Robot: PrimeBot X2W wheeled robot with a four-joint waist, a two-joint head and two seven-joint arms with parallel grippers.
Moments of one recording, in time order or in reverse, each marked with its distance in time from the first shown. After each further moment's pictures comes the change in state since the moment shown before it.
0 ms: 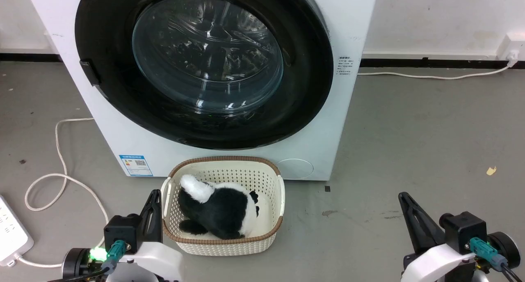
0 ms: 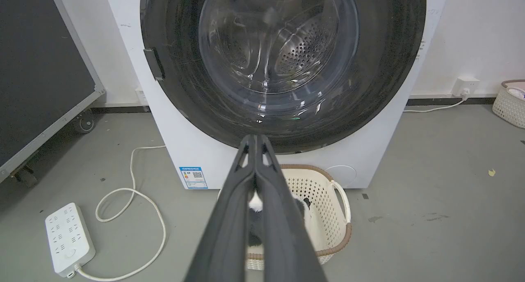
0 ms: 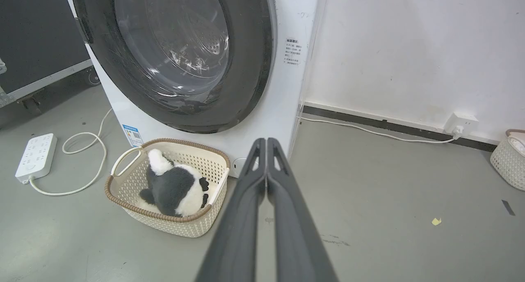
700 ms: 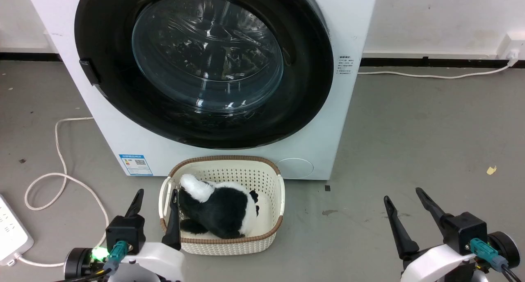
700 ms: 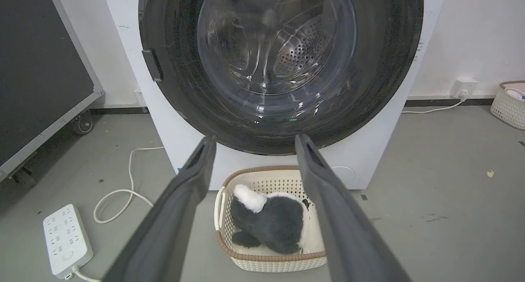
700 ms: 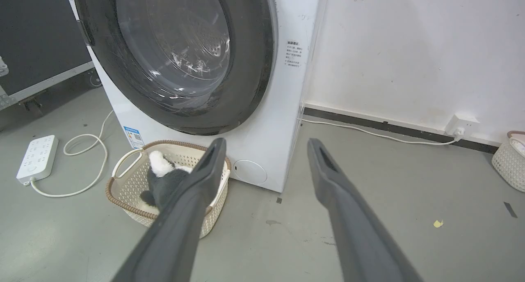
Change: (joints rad) left arm 0.000 0.000 -0.006 0.001 -0.002 0.004 -0.009; right arm 0.000 0.000 0.002 -0.001 0.002 0.000 -0.006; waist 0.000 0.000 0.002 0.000
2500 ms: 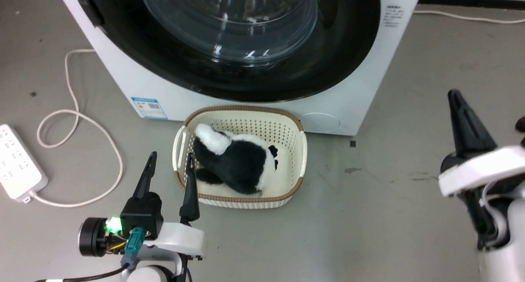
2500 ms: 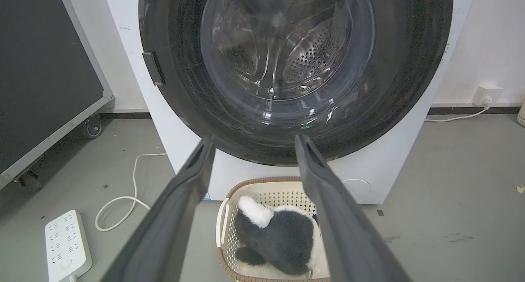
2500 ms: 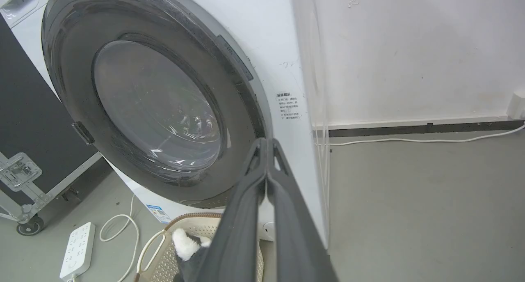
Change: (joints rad) left arm -0.094 0.004 -0.118 -0.035 0.000 0.105 -0.112; right arm -0.356 -0.082 -0.066 0.061 0.381 0.000 0.053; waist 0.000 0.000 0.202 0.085
